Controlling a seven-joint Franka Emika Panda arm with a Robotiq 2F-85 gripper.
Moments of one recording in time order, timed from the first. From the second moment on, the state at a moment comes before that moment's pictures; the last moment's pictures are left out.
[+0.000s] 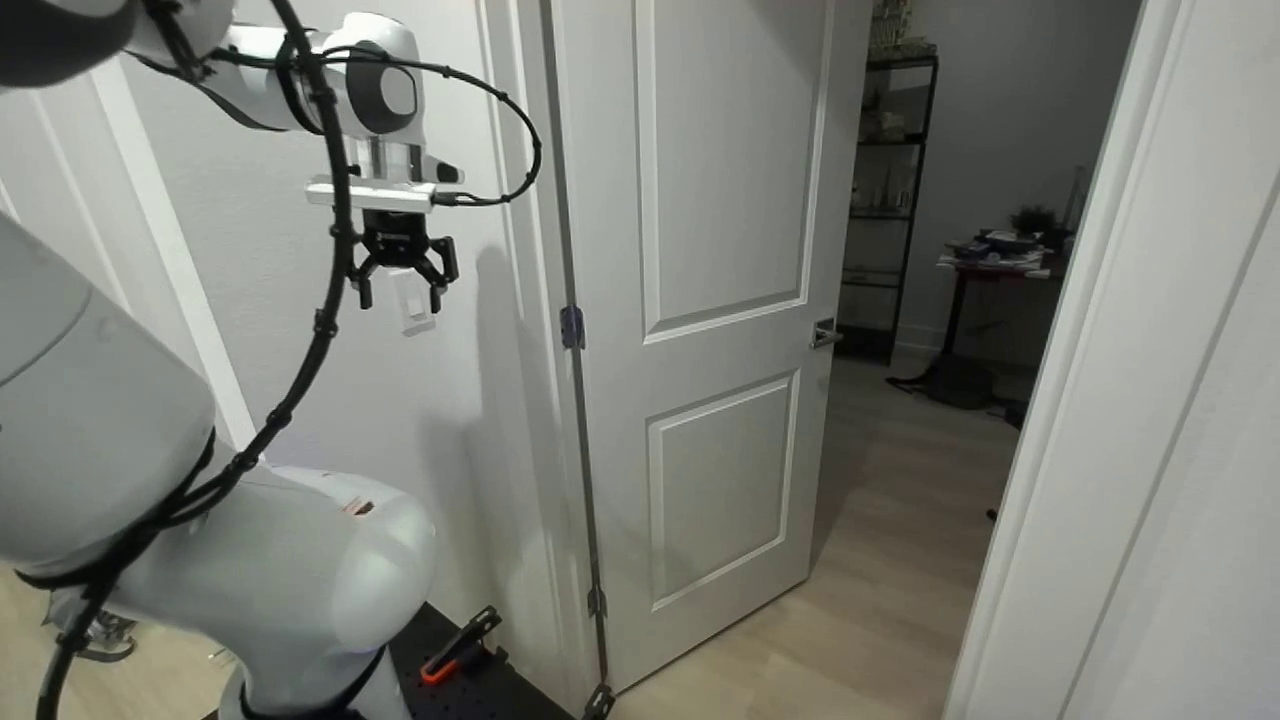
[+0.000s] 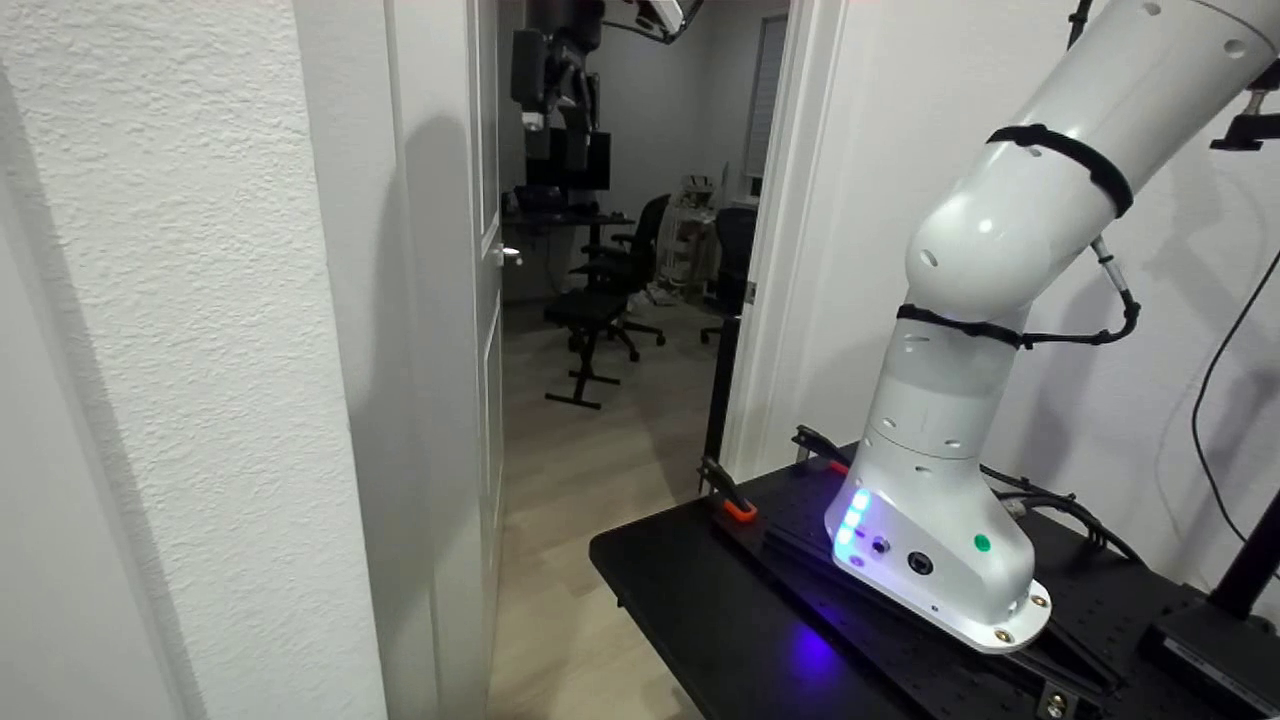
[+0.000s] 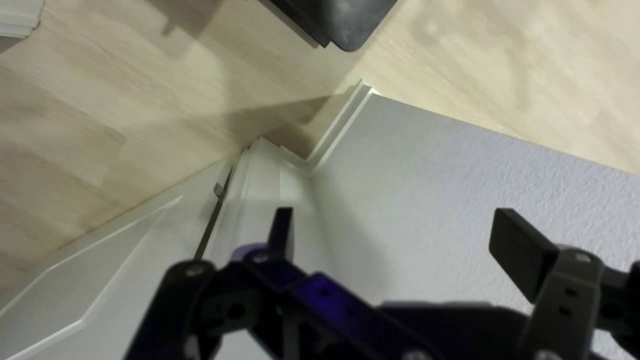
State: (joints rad) arm 0.37 -0.44 0.26 -2.24 0.24 1.77 -0.13
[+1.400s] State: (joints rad) arm 0.58 -1.03 0.22 -2.80 0.35 2.46 -0.27
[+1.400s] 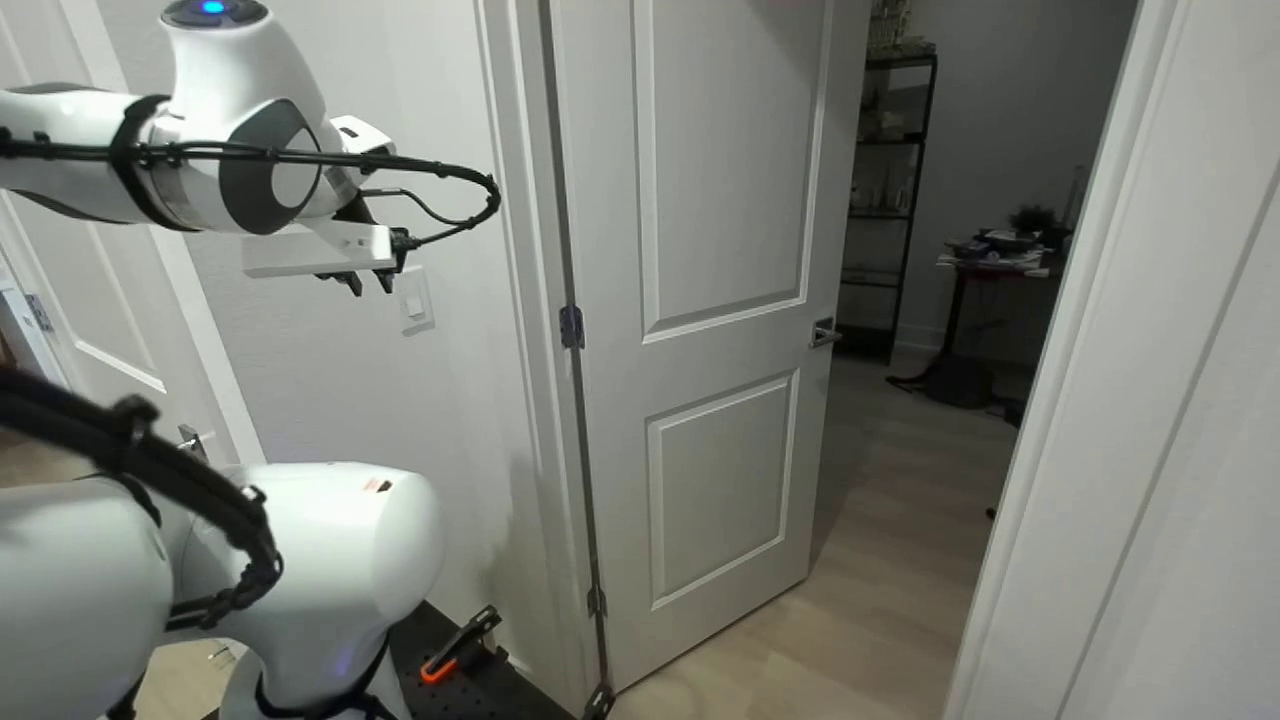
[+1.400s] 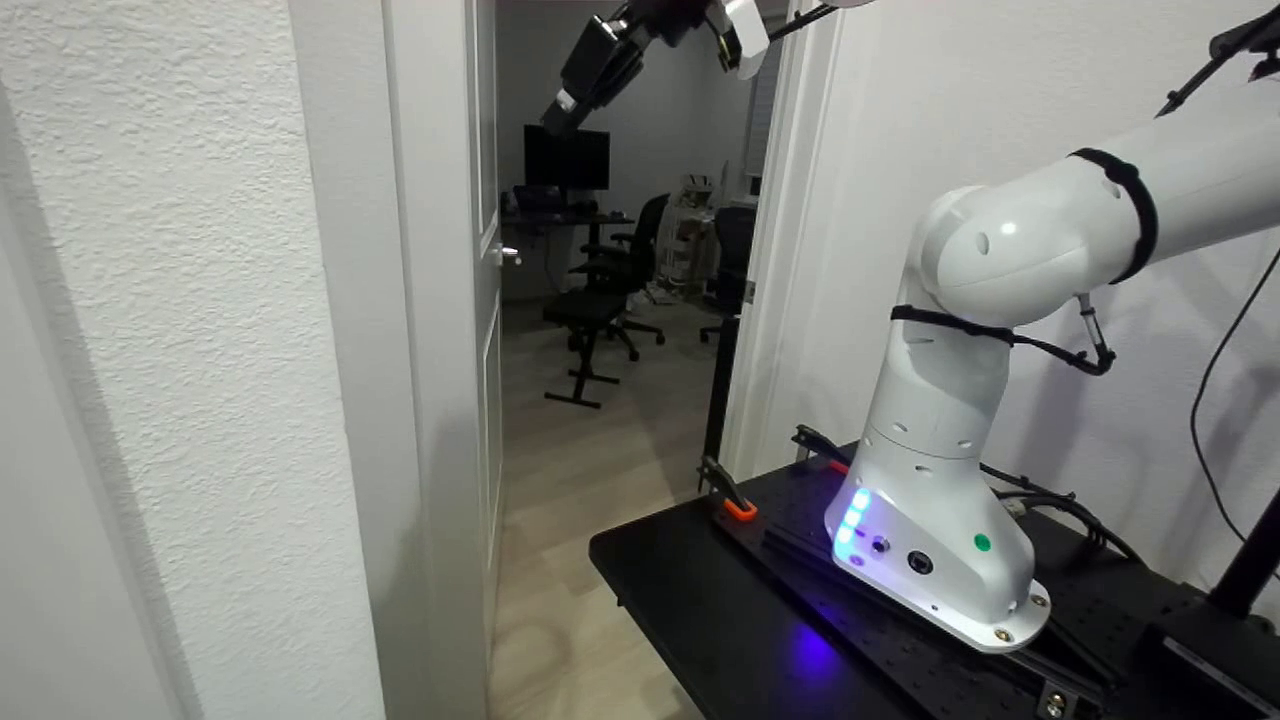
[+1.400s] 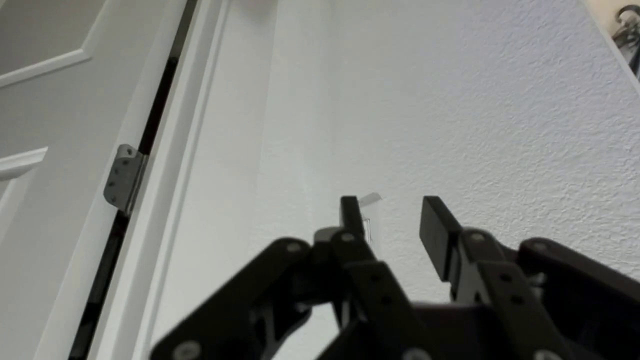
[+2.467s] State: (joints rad) arm 0.69 -0.45 0.19 -2.80 0.25 3.17 -0.21
